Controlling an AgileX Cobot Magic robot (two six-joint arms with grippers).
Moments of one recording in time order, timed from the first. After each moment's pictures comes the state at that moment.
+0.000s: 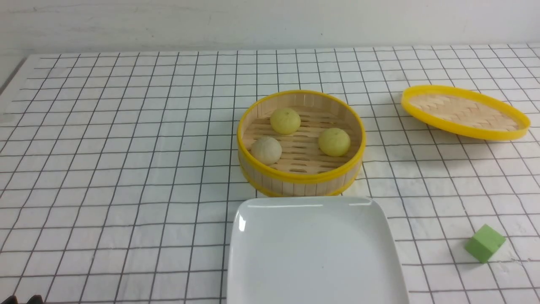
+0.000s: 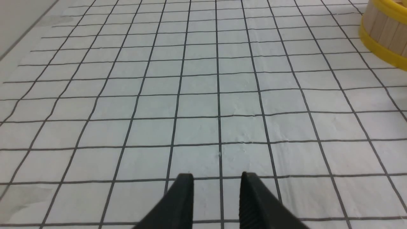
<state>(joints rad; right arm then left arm) -0.05 -0.01 0.02 -0.04 0.41 0.09 -0.09 -0.01 0.03 0.20 0.37 -0.15</state>
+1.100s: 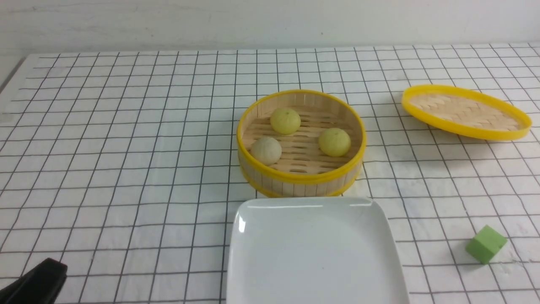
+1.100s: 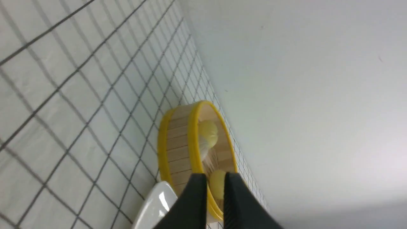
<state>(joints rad) -0.05 0.04 -0.23 0.30 0.34 0.43 -0.09 -0.01 -0.12 -0.51 0.32 -0.63</state>
